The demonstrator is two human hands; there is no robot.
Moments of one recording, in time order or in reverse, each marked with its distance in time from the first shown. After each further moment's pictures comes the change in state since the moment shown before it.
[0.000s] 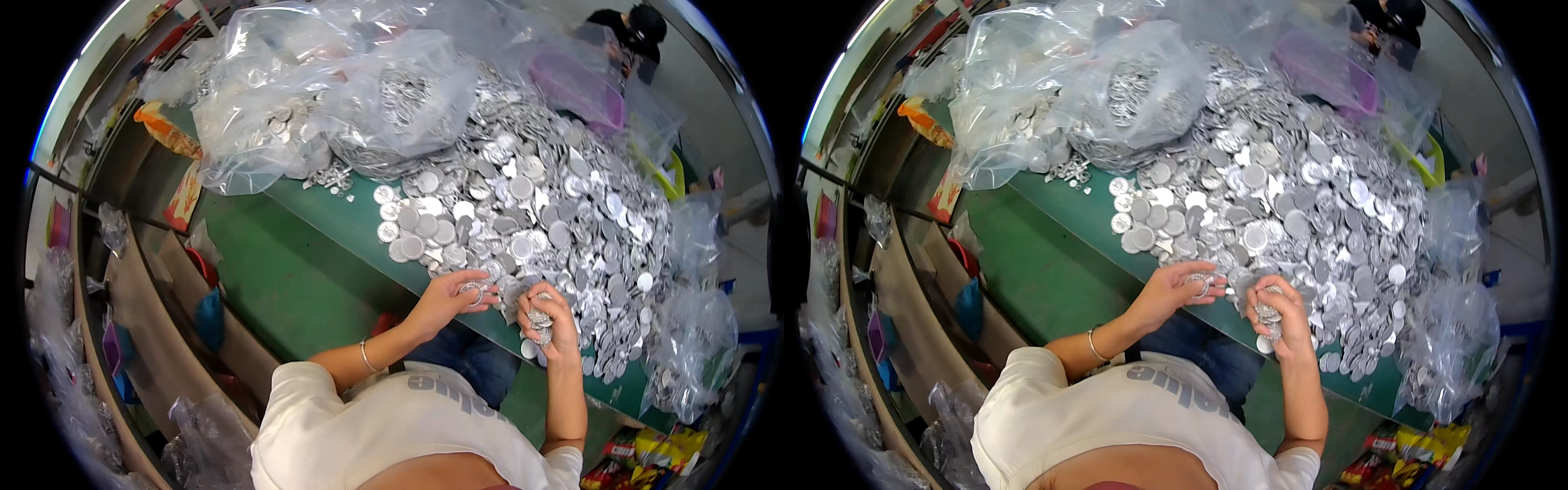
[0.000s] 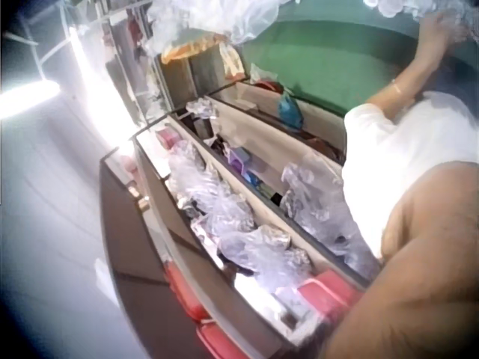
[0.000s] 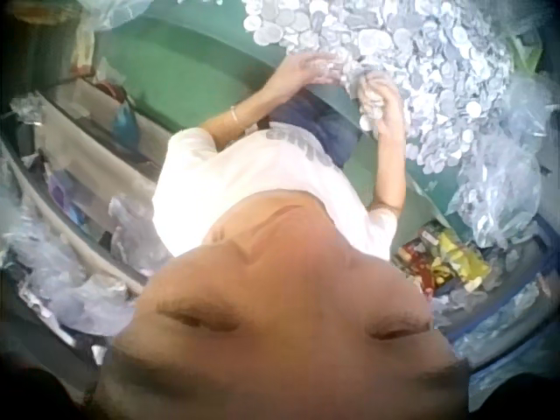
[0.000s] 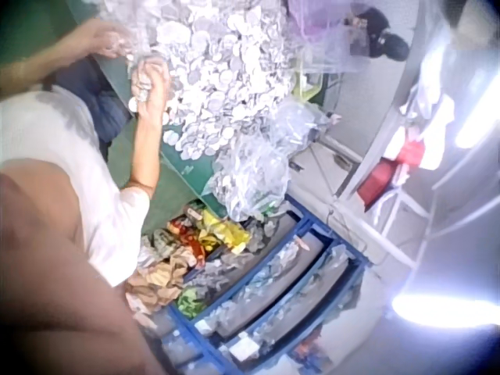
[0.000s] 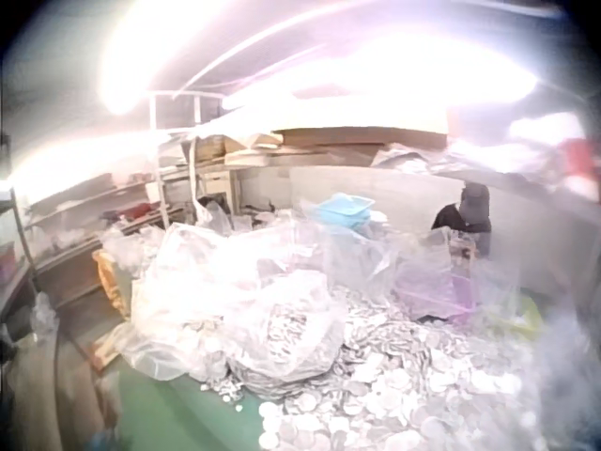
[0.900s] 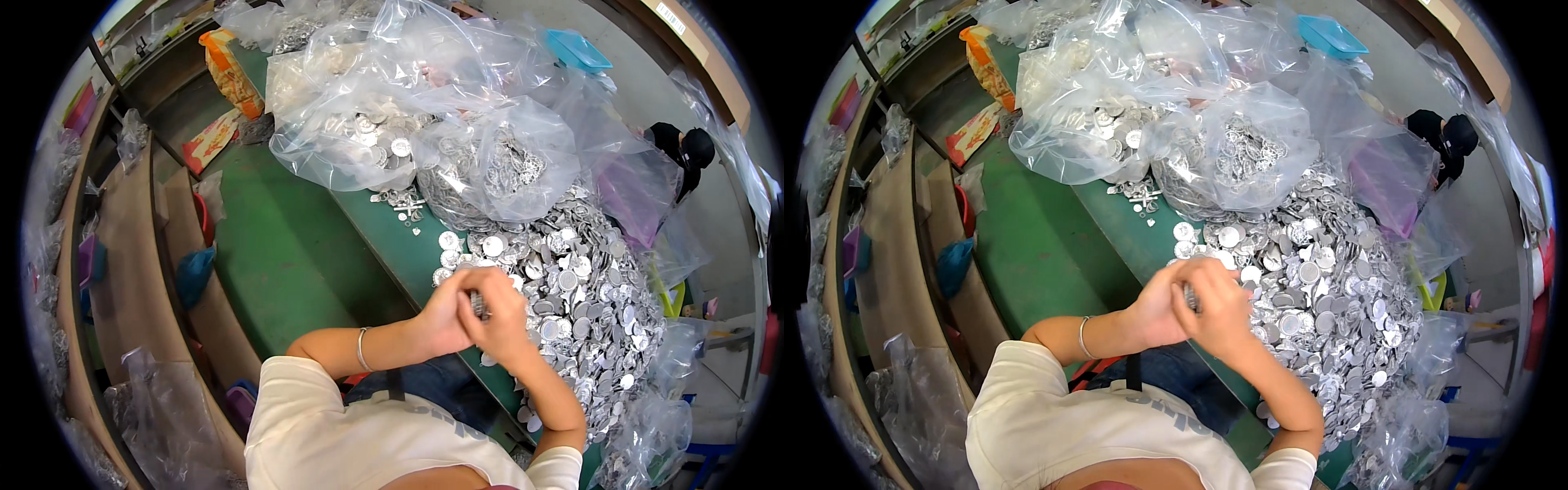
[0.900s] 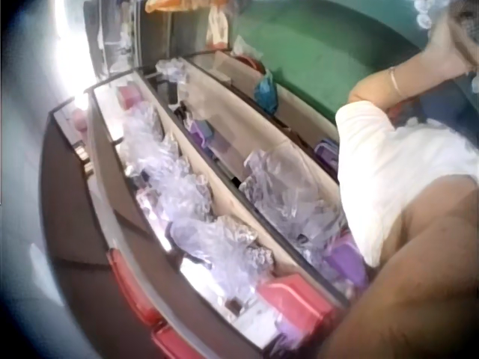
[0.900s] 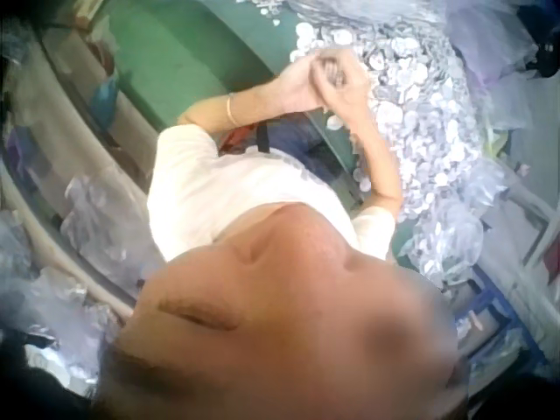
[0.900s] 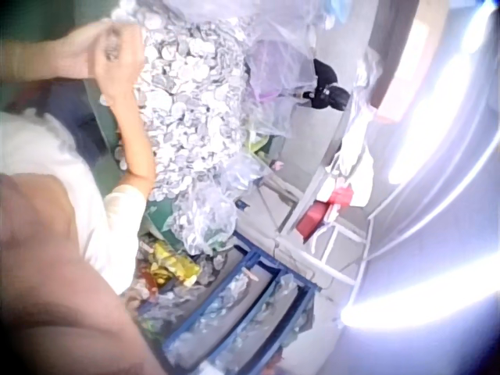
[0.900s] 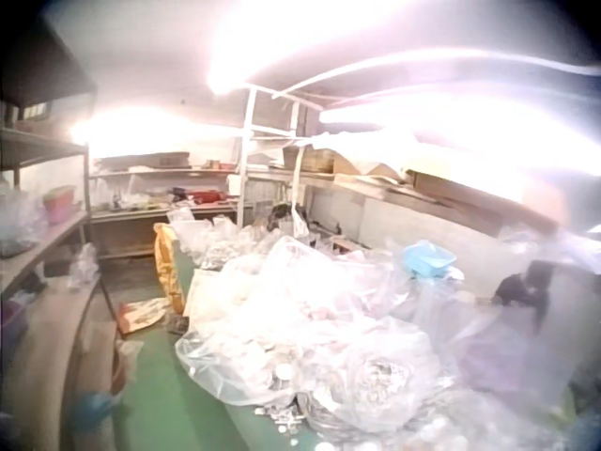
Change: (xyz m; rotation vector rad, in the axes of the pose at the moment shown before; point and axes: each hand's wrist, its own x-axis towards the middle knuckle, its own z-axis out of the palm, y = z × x) left_hand -0.005 0.078 -0.050 -0.876 -0.225 0.115; right_hand 0.095 0.024 0.178 -1.413 -0.506 -0.954
